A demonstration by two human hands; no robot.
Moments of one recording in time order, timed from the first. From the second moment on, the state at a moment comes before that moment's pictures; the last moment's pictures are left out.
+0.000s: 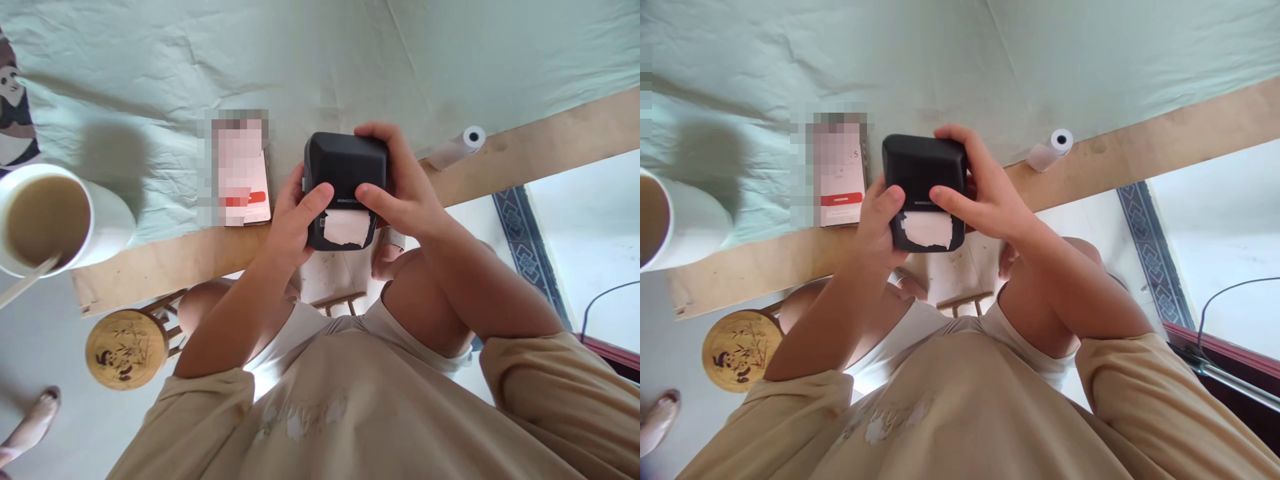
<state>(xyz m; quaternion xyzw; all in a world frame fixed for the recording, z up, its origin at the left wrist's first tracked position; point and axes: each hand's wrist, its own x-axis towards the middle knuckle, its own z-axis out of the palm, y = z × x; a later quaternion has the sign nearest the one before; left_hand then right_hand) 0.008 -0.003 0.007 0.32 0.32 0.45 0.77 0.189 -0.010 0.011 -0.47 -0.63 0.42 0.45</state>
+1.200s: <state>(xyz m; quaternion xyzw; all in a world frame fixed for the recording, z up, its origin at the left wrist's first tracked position) 0.015 0.003 0.002 0.29 0.32 0.47 0.77 0.211 -0.018 0.035 -0.44 -0.80 0.01 0.40</state>
